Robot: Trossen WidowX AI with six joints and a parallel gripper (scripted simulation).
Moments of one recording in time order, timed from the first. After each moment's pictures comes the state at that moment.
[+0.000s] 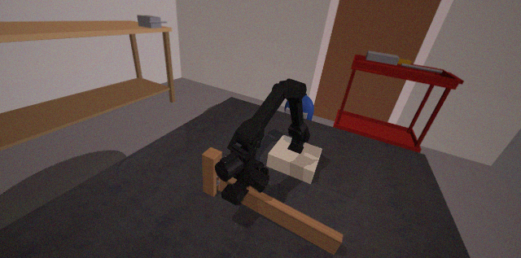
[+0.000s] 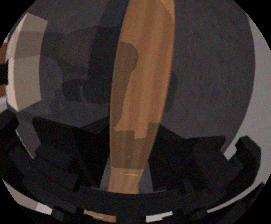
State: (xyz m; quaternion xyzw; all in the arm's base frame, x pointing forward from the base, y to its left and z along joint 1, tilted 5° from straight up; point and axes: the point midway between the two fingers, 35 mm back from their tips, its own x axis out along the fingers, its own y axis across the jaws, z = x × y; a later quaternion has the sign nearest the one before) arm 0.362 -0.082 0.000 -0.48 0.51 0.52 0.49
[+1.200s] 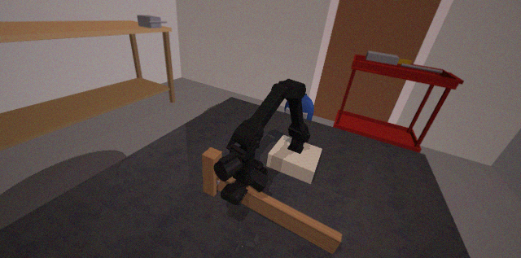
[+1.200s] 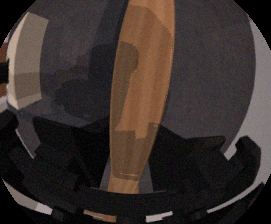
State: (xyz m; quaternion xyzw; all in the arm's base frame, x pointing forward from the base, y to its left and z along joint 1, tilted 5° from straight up) arm 0.362 -0.085 0.000 -0.48 0.51 0.52 0.49
